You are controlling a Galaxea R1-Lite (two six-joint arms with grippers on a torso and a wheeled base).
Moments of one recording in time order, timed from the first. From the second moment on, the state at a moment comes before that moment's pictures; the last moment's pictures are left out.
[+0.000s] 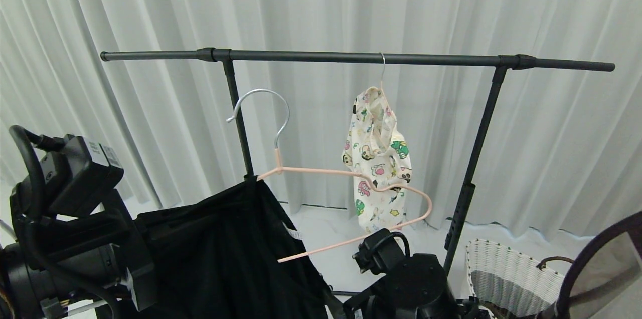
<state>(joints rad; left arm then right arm) -0.39 1.11 -0.49 -0.36 -0.32 0.28 1.11 2.04 -0.59 -0.97 -0.37 0.32</state>
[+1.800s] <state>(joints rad) -0.40 1.20 -0.32 -0.46 -0.20 0.36 0.68 1.48 -0.78 -0.36 0.03 -0.07</state>
